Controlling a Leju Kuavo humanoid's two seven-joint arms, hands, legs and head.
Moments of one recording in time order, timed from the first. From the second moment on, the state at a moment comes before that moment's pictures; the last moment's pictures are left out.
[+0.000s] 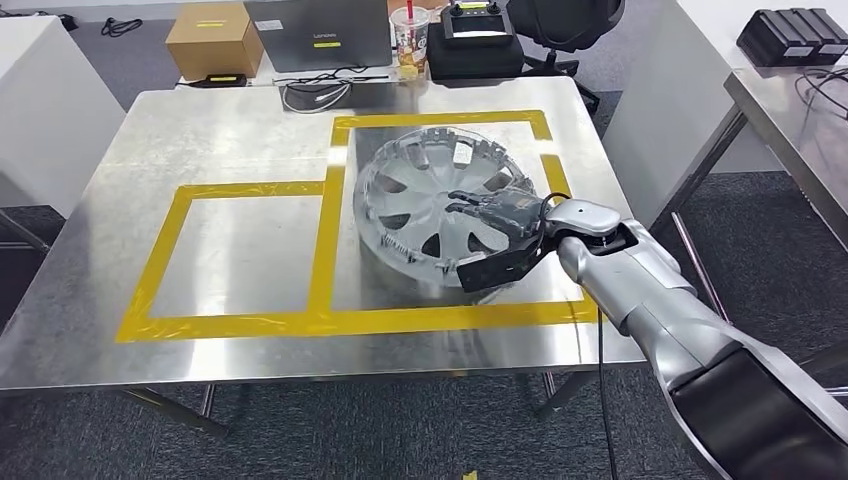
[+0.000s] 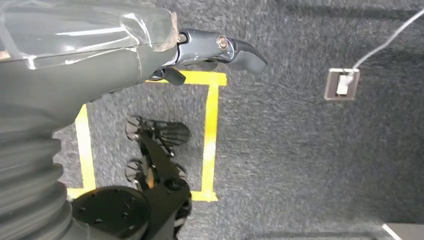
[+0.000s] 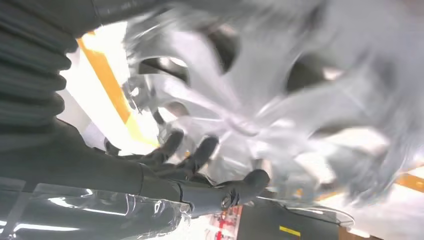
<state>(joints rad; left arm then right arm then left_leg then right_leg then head) -0.02 -0.33 1.54 -1.16 -1.02 -0.94 -0.33 -1.01 -0.08 0.91 -0.54 0.87 0.08 -0.52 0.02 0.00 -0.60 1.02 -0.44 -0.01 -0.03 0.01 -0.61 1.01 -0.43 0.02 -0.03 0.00</state>
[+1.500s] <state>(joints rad) 0.01 -0.36 1.57 -1.16 -0.93 -0.91 -0.44 0.27 0.05 -0.49 -2.14 0.94 -0.10 -0.51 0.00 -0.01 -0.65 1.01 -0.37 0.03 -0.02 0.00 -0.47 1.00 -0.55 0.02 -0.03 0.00</state>
